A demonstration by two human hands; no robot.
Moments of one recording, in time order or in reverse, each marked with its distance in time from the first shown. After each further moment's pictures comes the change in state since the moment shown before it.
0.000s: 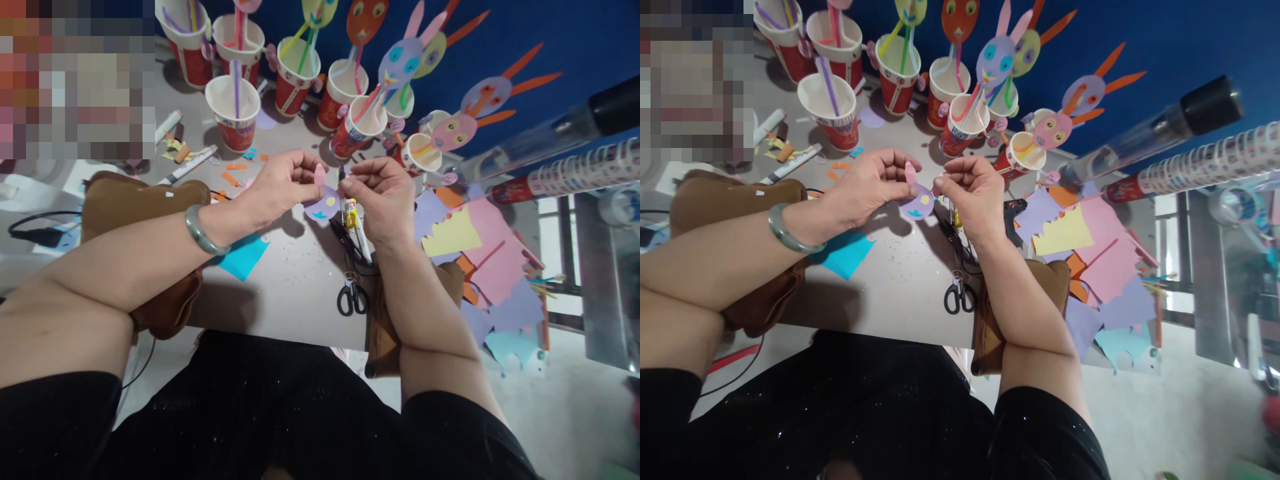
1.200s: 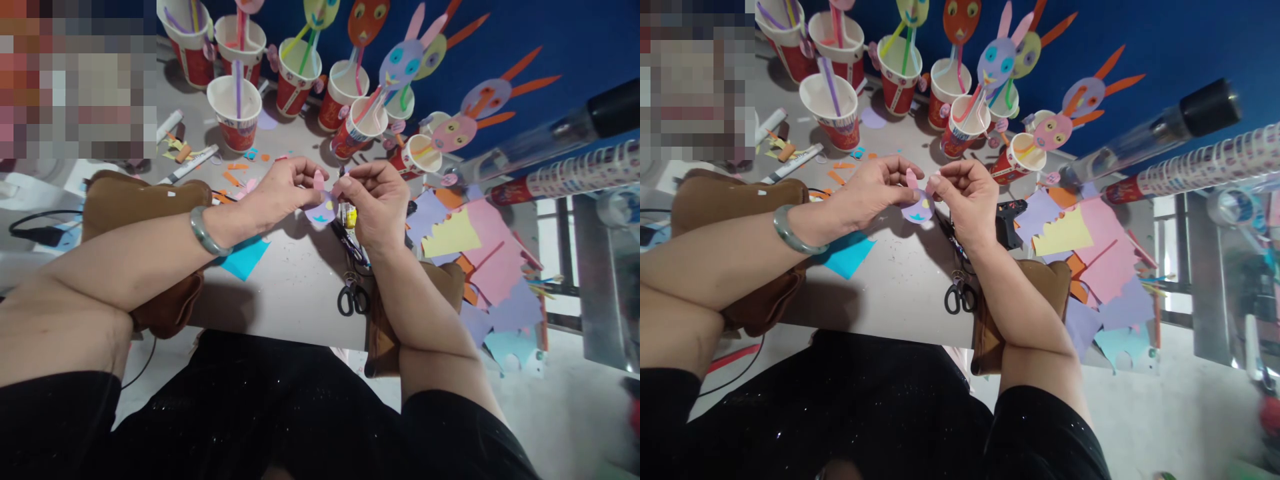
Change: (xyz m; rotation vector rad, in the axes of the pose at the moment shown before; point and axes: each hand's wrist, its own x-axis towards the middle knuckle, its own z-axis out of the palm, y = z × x) left_hand -0.001 -0.004 0.002 0.047 0.028 -0.056; right_hand -0.010 -0.003 0.016 0.006 0.059 -0.002
